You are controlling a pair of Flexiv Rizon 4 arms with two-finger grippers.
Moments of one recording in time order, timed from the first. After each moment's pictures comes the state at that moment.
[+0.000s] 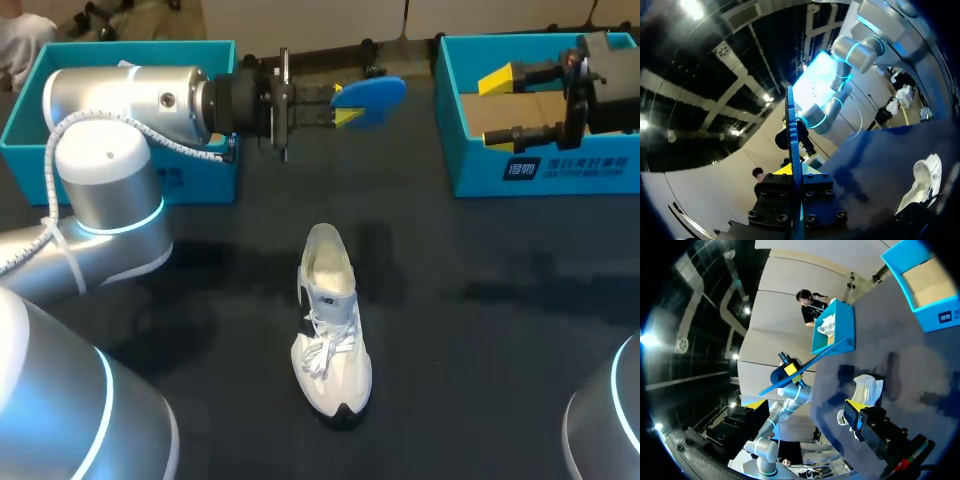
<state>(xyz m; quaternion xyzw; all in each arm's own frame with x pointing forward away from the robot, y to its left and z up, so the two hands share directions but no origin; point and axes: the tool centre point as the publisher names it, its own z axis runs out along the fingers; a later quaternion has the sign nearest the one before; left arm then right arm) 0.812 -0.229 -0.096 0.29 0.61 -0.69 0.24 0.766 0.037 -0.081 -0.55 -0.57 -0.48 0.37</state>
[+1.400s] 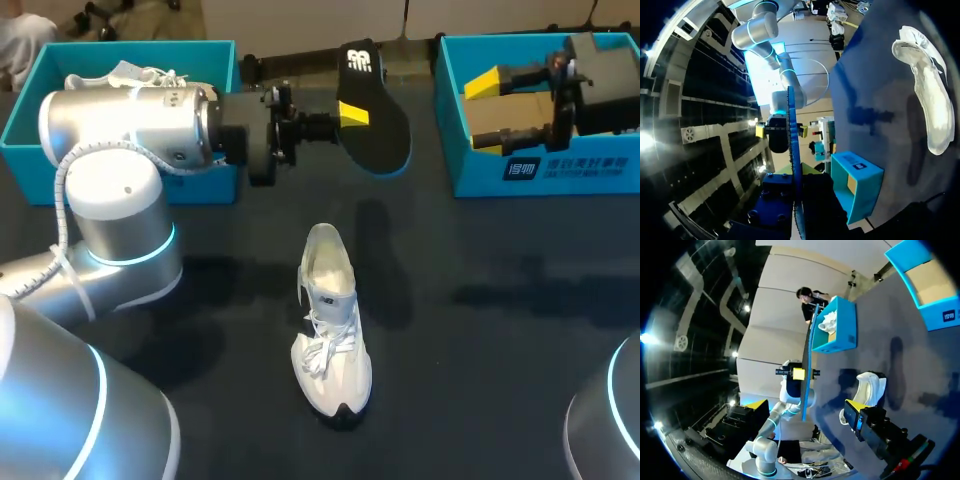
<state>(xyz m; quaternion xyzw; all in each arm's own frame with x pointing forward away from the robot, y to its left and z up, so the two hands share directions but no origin) 0.810 -0.237 -0.111 0.52 0.47 -0.48 0.53 0.760 0.058 -0.081 -0.54 -0.58 -0.48 0.37</state>
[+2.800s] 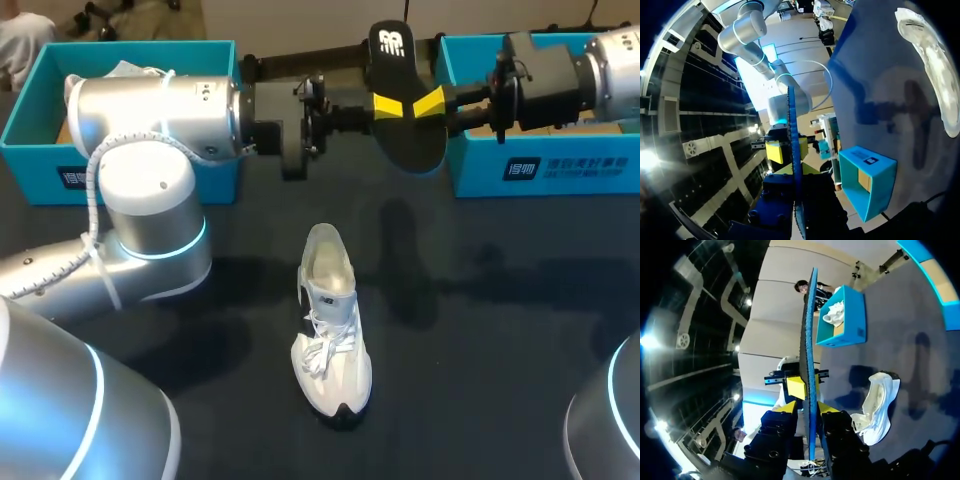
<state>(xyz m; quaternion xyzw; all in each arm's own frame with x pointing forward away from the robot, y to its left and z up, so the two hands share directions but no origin) 0.810 -0.274 -0.094 0.55 0.44 -0.45 0.55 0.774 0.111 -0.088 -0.52 -0.59 -0.47 0.40</state>
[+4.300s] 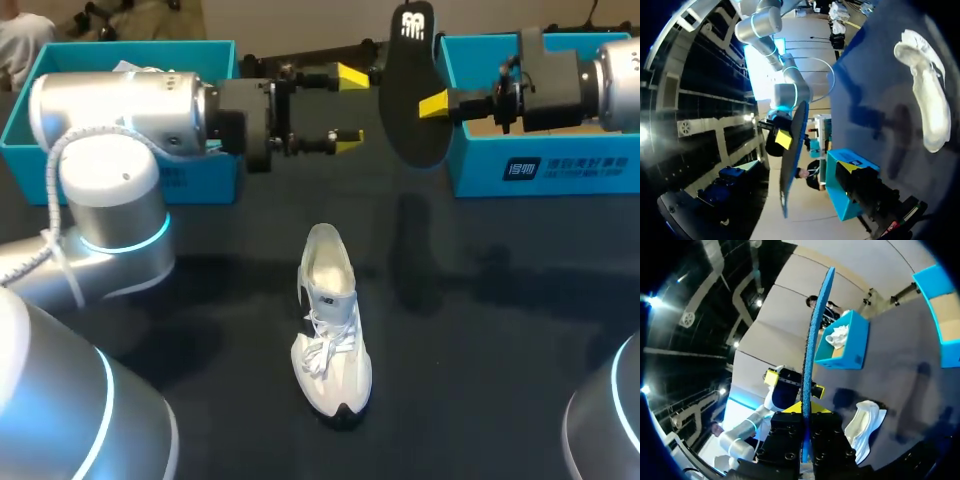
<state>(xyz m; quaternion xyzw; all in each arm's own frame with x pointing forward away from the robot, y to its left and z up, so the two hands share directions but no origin) 0.826 -0.221 -0.106 0.50 0.51 -0.48 0.50 0.796 0.103 -0.096 -0.49 -0.62 -0.54 0.28</state>
